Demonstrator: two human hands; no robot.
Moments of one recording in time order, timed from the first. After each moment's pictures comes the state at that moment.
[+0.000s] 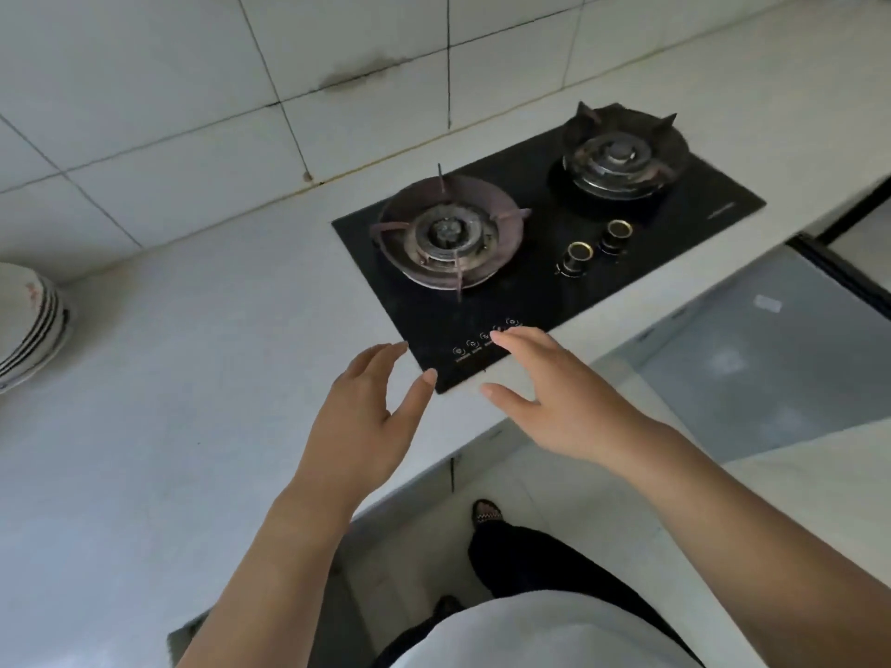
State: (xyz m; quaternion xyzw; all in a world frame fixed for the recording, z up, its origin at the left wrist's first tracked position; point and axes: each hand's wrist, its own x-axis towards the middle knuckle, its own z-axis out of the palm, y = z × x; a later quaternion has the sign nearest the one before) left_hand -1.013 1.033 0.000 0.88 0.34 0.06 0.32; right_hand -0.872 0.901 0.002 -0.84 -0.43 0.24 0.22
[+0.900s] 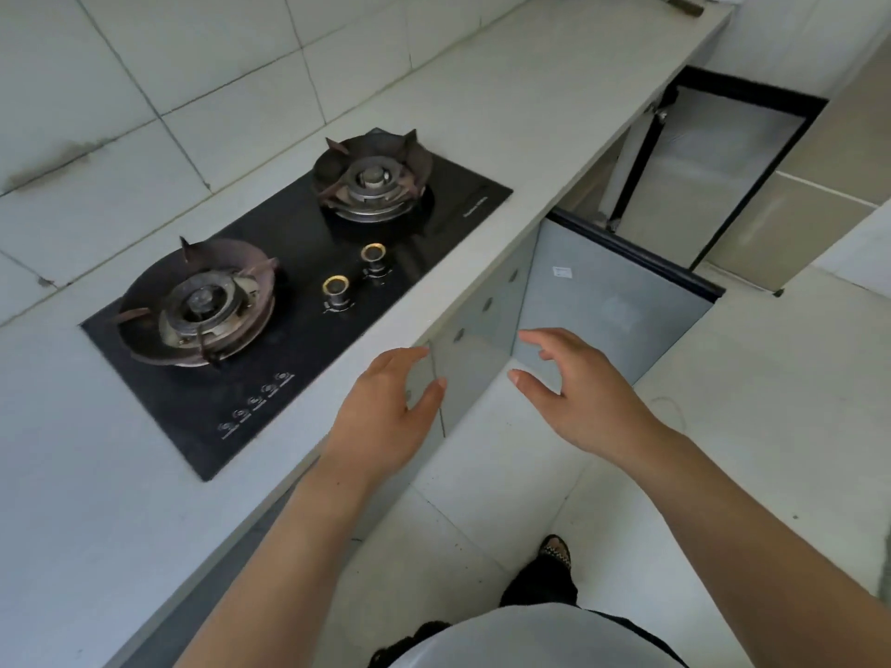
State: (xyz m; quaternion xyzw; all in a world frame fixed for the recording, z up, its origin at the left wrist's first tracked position) left_hand -0.798 0.818 -0.014 0.93 0.15 0.01 0.33; right_hand -0.716 0.629 -0.020 -0.90 -0.24 0.12 0.34
